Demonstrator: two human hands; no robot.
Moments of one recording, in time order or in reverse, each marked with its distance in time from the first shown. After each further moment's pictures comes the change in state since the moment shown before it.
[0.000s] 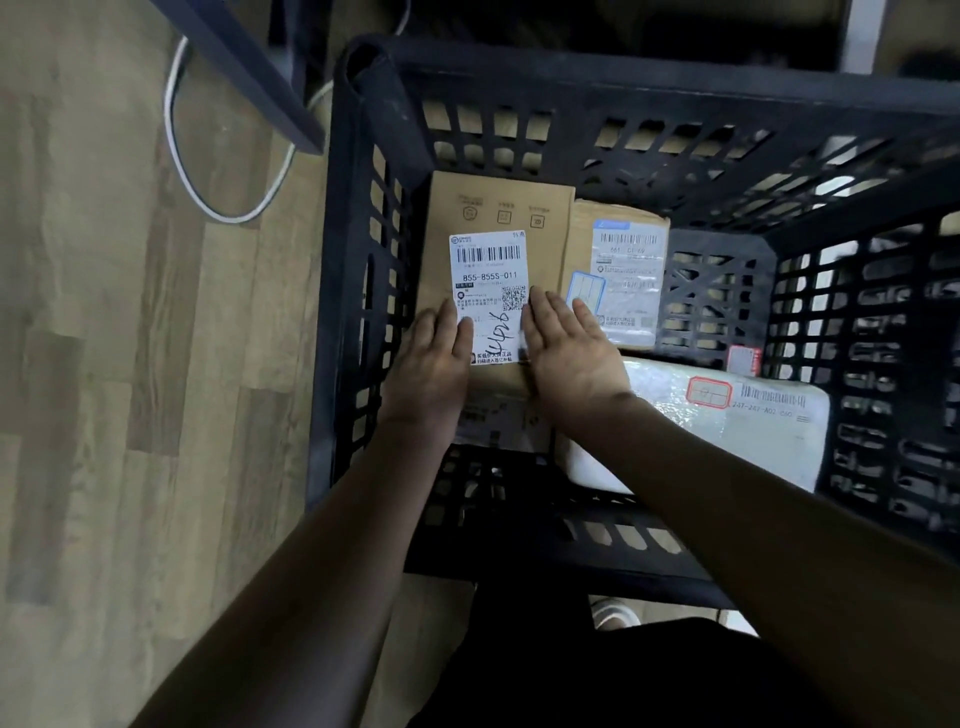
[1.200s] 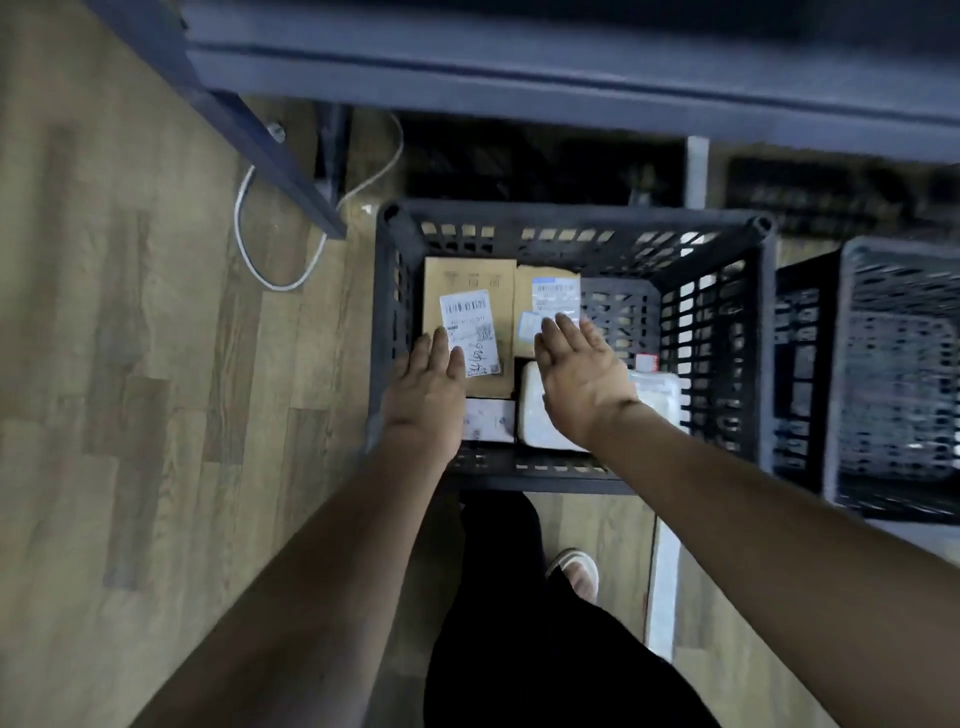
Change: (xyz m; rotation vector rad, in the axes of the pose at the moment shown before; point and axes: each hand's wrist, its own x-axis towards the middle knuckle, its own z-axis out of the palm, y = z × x) left_hand -0.109 0.036 -0.164 0.119 -0.162 -0.027; right_hand -0.162 0.023 -0.124 -0.098 -0.055 0.067
